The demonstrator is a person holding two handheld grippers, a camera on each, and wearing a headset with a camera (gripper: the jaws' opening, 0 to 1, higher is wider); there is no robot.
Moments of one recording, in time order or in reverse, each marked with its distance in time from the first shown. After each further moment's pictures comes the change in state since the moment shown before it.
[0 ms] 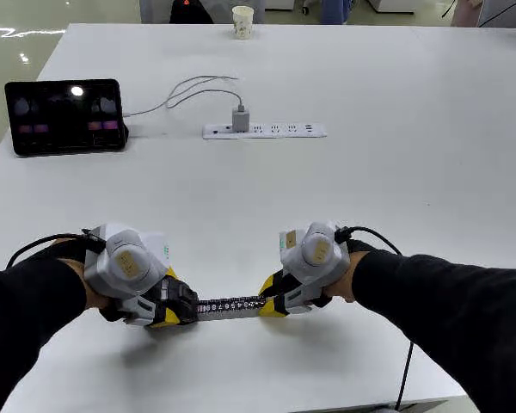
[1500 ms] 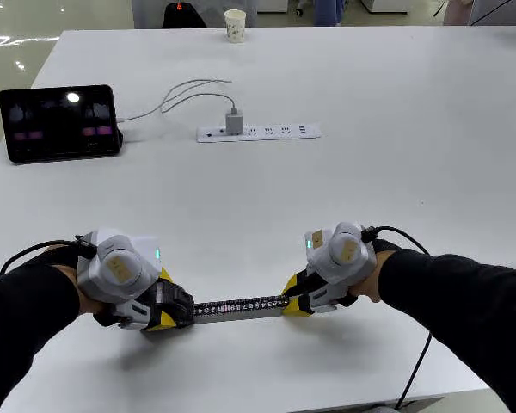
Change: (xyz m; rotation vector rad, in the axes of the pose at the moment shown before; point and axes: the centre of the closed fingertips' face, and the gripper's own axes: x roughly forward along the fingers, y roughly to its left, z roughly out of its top) left arm 0.000 0.000 0.002 -0.004 -0.005 0.005; right arm -0.030 -0.002 -0.036 0.023 0.009 -0.026
